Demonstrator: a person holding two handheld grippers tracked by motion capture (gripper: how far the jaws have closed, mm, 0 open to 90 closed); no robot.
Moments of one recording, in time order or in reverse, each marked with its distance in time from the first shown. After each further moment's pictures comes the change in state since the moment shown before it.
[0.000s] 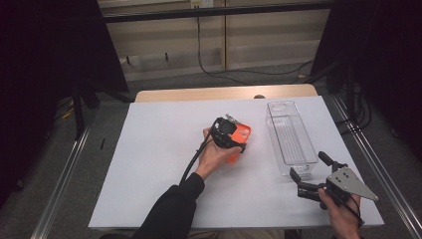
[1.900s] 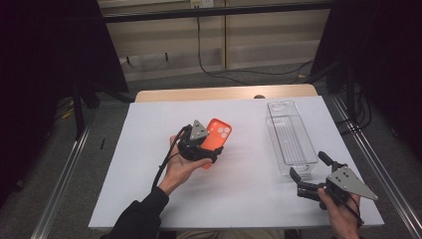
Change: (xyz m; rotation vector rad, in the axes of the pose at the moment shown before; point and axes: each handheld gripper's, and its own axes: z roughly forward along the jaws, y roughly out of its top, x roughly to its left) left arm 0.021 -0.060 -0.094 -0.263 0.027 0.124; right arm 0.001 0.001 0.001 0.005 -0.005 0.016
